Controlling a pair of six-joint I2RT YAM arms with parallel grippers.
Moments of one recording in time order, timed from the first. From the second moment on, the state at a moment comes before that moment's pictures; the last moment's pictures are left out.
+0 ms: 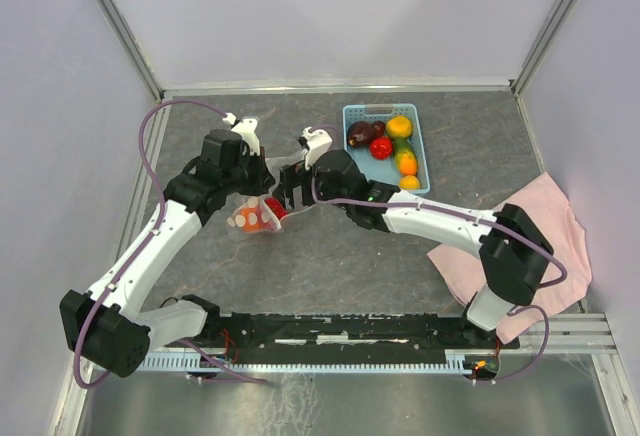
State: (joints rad) left arm -0.41 1.15 1.05 -0.56 0.10 -0.29; right arm 0.95 1.67 1.19 0.11 0.09 0.41
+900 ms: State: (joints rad) left arm -0.41 1.15 1.05 -0.56 0.03 -0.29; right arm 0.67 1.50 1.19 -0.32 0.40 0.16
